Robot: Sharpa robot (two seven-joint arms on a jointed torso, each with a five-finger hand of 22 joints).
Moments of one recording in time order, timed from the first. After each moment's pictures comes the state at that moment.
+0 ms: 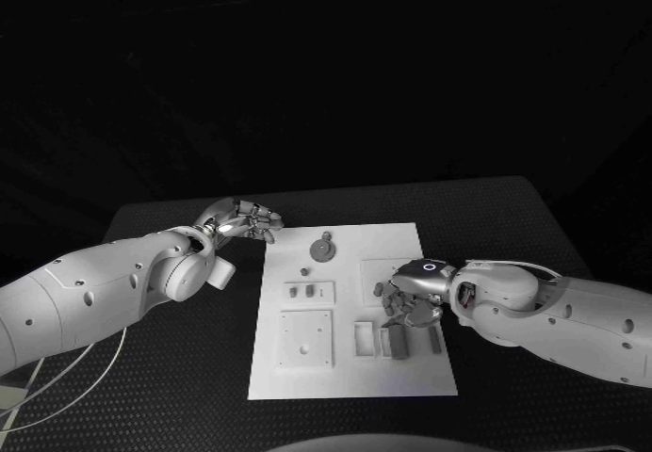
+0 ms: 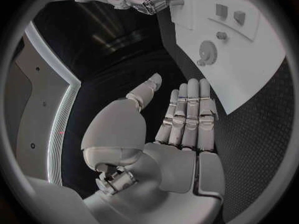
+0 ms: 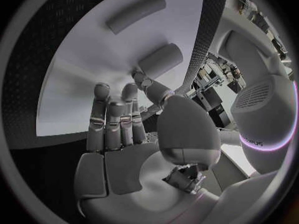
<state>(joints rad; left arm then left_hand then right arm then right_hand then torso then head) 1.17 -0.74 -0.10 1.21 -0.37 -0.19 0.25 1.07 -0.08 0.47 -0.29 0.06 0.86 0.18 0.26 0.55 1.11 0.14 0.07 0.32 0.93 0.08 0.70 0.40 0.04 1.01 -0.02 0.07 0.93 1.09 -0.88 -0.15 1.52 -1.73 -0.13 0.06 1.12 -0.18 0.67 -0.28 0.07 1.08 0.08 0.33 0.55 1.24 -0.03 0.61 1.01 1.24 -0.13 1.22 0.89 0.26 1.12 0.04 0.70 1.31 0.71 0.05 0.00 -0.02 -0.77</state>
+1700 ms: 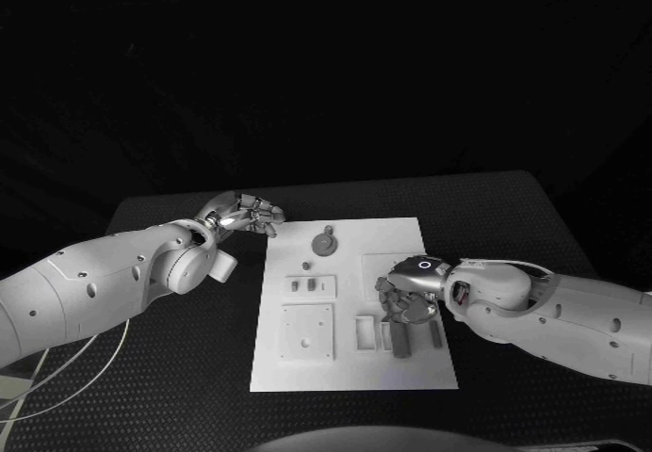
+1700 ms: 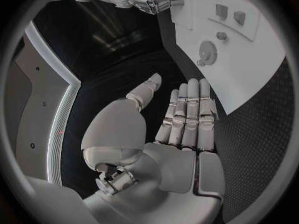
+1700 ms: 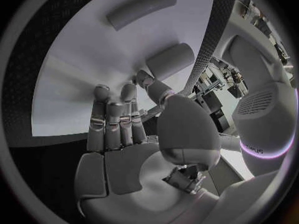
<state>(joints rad) 1.17 -0.74 -0.10 1.21 -0.36 -0.18 0.25 1.07 -0.08 0.46 -0.29 0.06 0.85 0.19 0.26 0.55 1.11 0.14 0.07 0.32 0.93 0.08 0.69 0.41 0.04 1.01 -0.02 0.07 0.93 1.07 -0.84 -0.15 1.49 -1.78 -0.15 0.05 1.12 -0.18 0.60 -0.29 0.07 1.06 0.08 0.31 0.56 1.22 -0.02 0.59 1.01 1.20 -0.12 1.25 0.86 0.26 1.08 0.05 0.72 1.31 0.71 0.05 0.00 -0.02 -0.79</state>
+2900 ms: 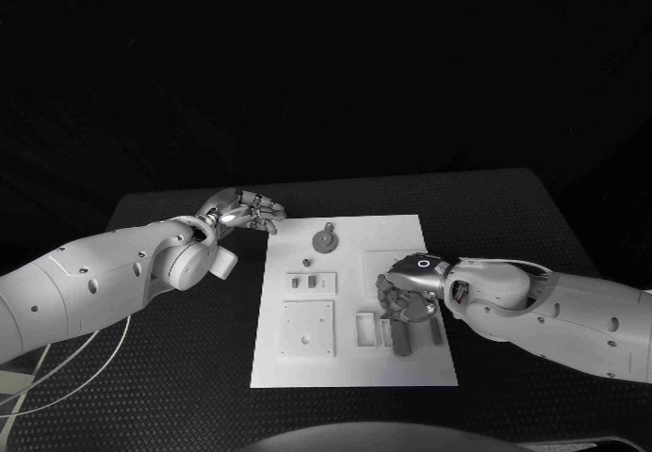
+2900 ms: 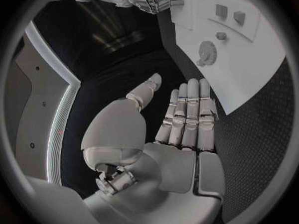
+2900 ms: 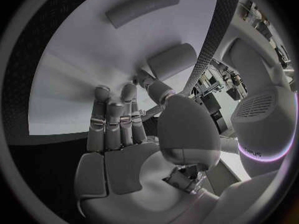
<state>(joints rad) 1.17 -0.74 -0.10 1.21 -0.36 -0.18 0.25 1.07 -0.08 0.46 -0.29 0.05 0.85 0.19 0.26 0.54 1.11 0.14 0.07 0.31 0.93 0.08 0.69 0.41 0.04 1.01 -0.02 0.07 0.92 1.08 -0.83 -0.16 1.49 -1.80 -0.17 0.06 1.12 -0.18 0.59 -0.29 0.07 1.05 0.09 0.30 0.56 1.21 -0.02 0.59 1.01 1.19 -0.12 1.26 0.85 0.26 1.07 0.05 0.73 1.31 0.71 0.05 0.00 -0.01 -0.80</state>
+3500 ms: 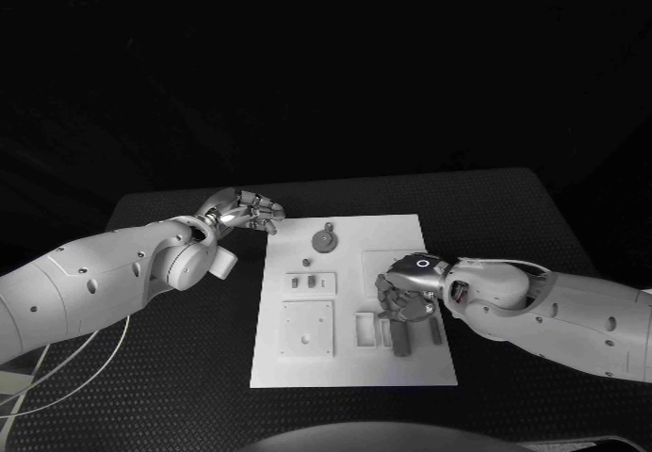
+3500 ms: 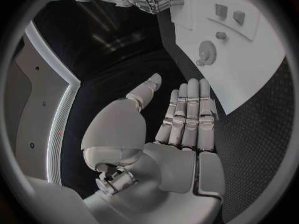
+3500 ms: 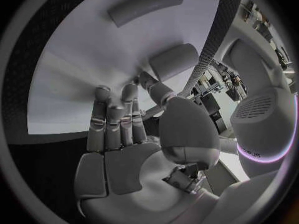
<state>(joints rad) 1.17 -0.74 -0.10 1.21 -0.36 -0.18 0.25 1.07 -0.08 0.46 -0.29 0.06 0.85 0.19 0.26 0.54 1.11 0.14 0.07 0.31 0.93 0.08 0.69 0.42 0.04 1.01 -0.02 0.07 0.92 1.07 -0.83 -0.16 1.48 -1.80 -0.19 0.07 1.07 -0.11 0.60 -0.27 0.07 1.11 0.06 0.31 0.56 1.25 -0.04 0.60 1.02 1.21 -0.13 1.29 0.85 0.26 1.08 0.04 0.74 1.31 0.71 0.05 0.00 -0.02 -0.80</state>
